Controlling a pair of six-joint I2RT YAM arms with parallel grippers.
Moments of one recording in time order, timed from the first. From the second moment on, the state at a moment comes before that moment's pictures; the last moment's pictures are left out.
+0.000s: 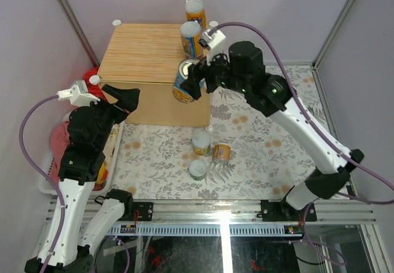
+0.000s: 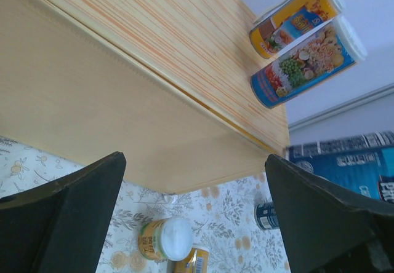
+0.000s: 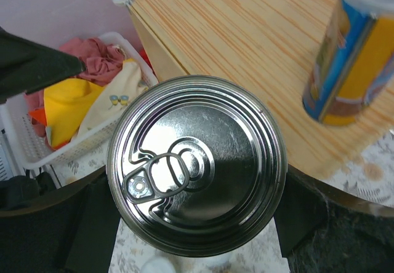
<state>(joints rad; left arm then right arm) -0.18 0.71 1.04 -0.44 -0.08 -0.79 0.79 1.51 1.87 -0.59 -0.14 0.07</state>
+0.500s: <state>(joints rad) -0.18 0.78 1.11 -0.43 -0.17 -0.73 0.89 1.99 2.46 -0.66 -0.08 0.00</state>
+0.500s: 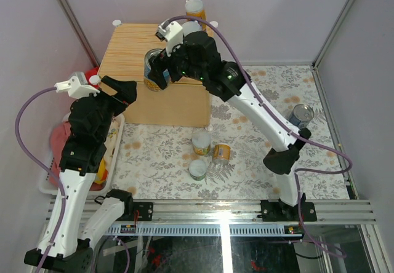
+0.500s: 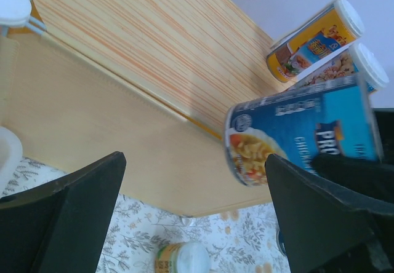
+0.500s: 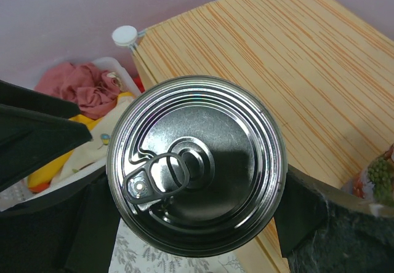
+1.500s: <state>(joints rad) -0.18 0.78 1.03 -0.26 -0.19 -0.61 0.93 2.15 2.54 -0.52 0.11 -0.14</state>
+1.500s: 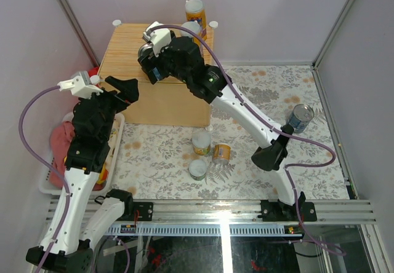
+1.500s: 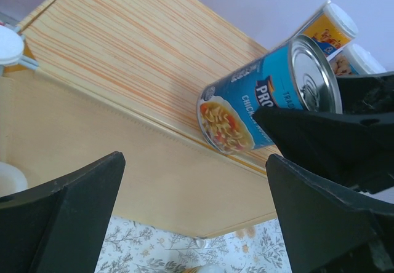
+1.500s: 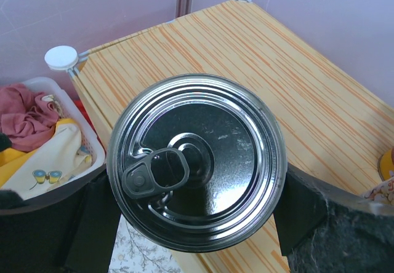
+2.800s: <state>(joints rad) -0.18 0.84 0.94 0.00 0.05 -0.52 0.87 2.15 2.50 -0.29 0.09 -0.04</state>
